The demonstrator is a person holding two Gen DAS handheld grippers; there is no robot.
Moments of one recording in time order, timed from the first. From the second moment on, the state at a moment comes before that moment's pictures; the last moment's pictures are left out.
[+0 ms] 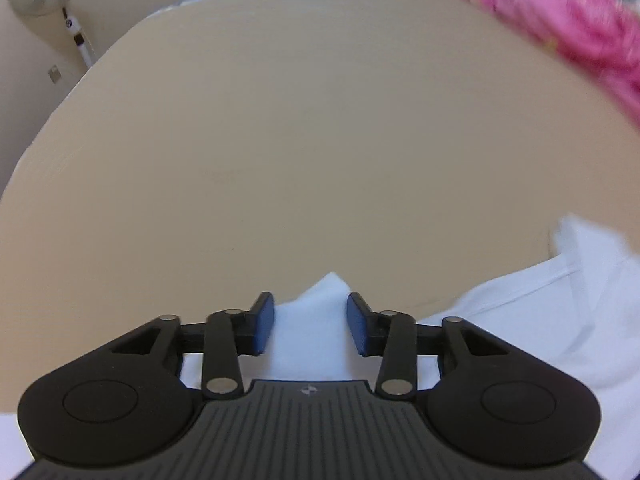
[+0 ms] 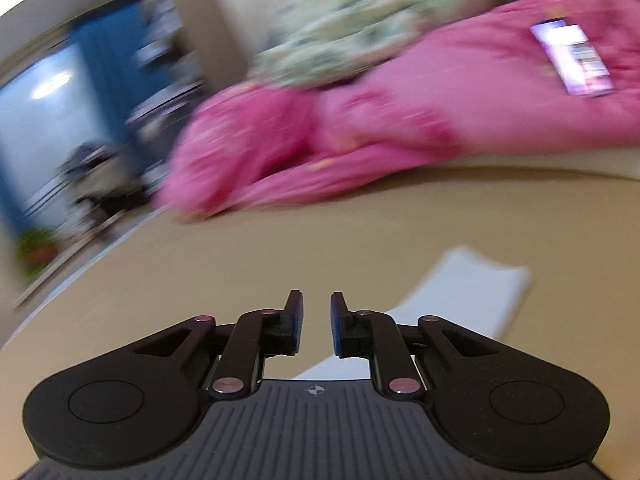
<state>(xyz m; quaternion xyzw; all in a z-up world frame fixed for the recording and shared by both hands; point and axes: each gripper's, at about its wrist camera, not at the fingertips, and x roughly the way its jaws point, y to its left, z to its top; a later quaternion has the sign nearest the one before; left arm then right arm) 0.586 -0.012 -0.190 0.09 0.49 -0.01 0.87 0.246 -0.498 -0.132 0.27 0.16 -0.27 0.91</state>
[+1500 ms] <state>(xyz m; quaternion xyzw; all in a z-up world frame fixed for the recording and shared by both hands) 0.370 -0.079 -0.102 0.03 0.37 -0.08 0.93 0.196 -0.391 -0.070 0.25 0.22 -0.08 0.94</state>
